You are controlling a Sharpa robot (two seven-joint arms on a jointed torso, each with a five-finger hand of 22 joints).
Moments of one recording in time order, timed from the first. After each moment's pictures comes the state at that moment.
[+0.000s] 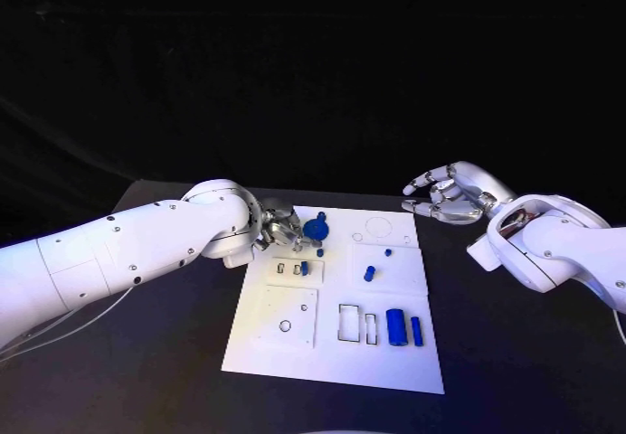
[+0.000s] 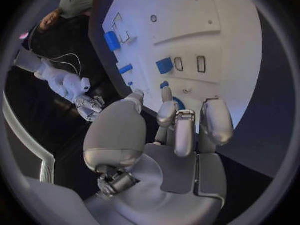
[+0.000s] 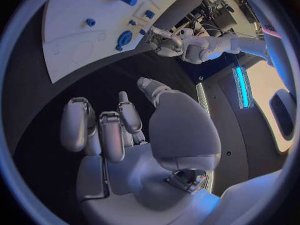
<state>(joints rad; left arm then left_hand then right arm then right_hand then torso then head) 1.25 -0.69 0.05 1.41 -1.11 0.16 -0.46 1.07 -0.08 0.13 0.30 0.07 0.83 0.06 0.80 0.55 1.30 -0.01 1.28 1.08 1.47 -0.06 1.54 1.31 0.10 1.40 0.03 1.35 1.10 1.34 -0.96 -0.13 1.60 -0.91 -0.45 0.04 1.21 -0.18 0.41 0.13 0.31 0.84 0.17 0.25 0.41 1.30 0.08 1.30 1.24 1.46 0.01 1.50 1.31 0.06 1.38 0.11 1.28 1.31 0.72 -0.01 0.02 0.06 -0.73</state>
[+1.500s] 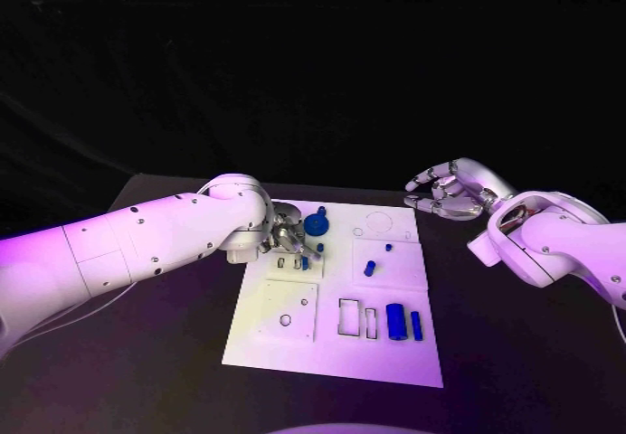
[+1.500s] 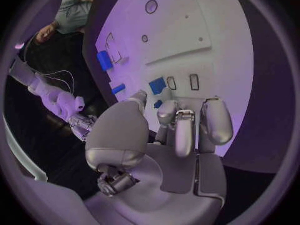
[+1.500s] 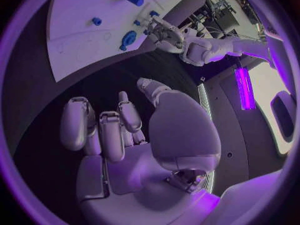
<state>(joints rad) 1.27 -0.63 0.00 1.37 -1.13 0.31 -0.53 1.12 -0.05 0.12 0.29 0.08 0.80 0.07 0.81 0.57 1.27 -0.01 1.27 1.03 1.47 -0.06 1.55 1.31 0.10 1.40 0.03 1.36 1.12 1.33 -0.95 -0.13 1.58 -0.92 -0.46 0.04 1.21 -0.18 0.42 0.14 0.34 0.84 0.17 0.25 0.41 1.29 0.09 1.29 1.23 1.46 0.01 1.50 1.31 0.06 1.38 0.11 1.27 1.31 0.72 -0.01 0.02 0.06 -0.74</state>
